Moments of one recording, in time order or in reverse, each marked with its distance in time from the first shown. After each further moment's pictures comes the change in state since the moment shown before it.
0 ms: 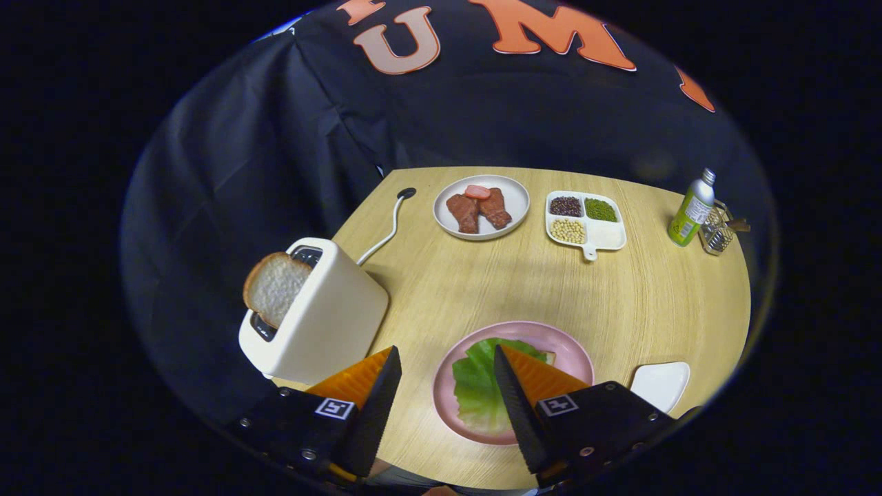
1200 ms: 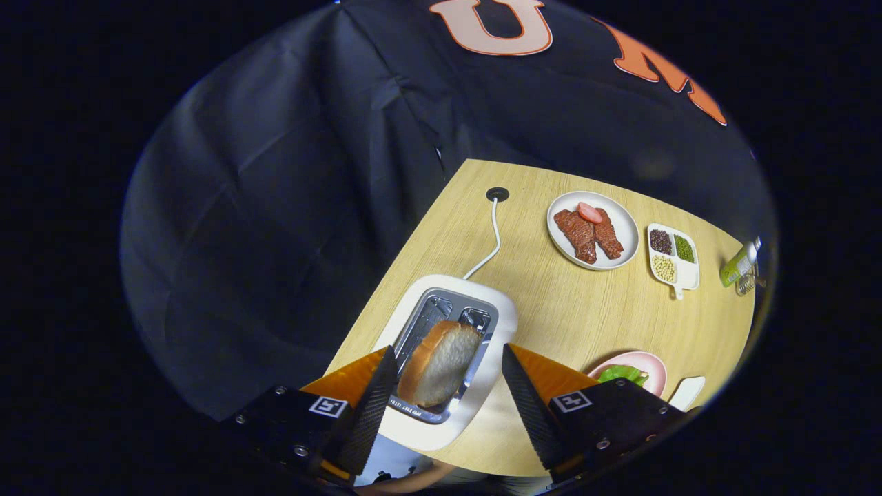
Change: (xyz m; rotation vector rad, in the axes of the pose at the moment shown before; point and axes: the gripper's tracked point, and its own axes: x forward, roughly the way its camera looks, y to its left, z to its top) arm 0.057 0.178 0.054 -0.066 0.154 0.027
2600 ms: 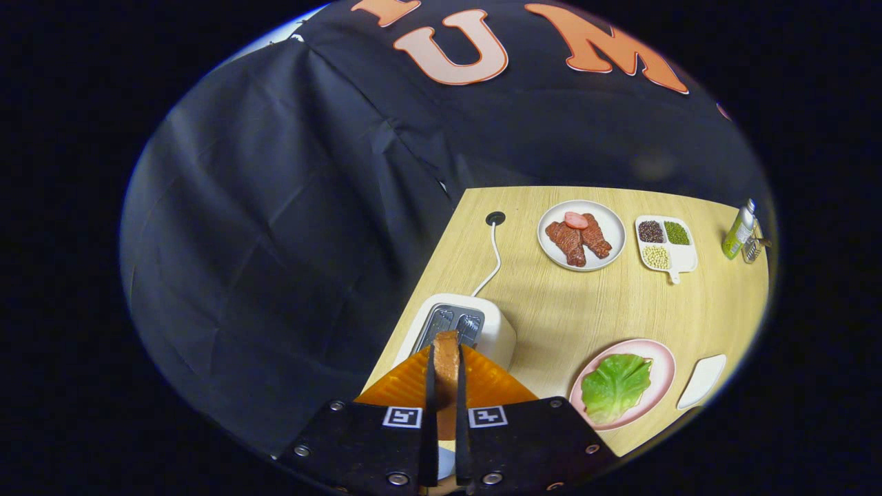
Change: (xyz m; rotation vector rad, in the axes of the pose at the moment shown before) arm -0.091 -0.027 0.021 0.168 -0.156 0.189
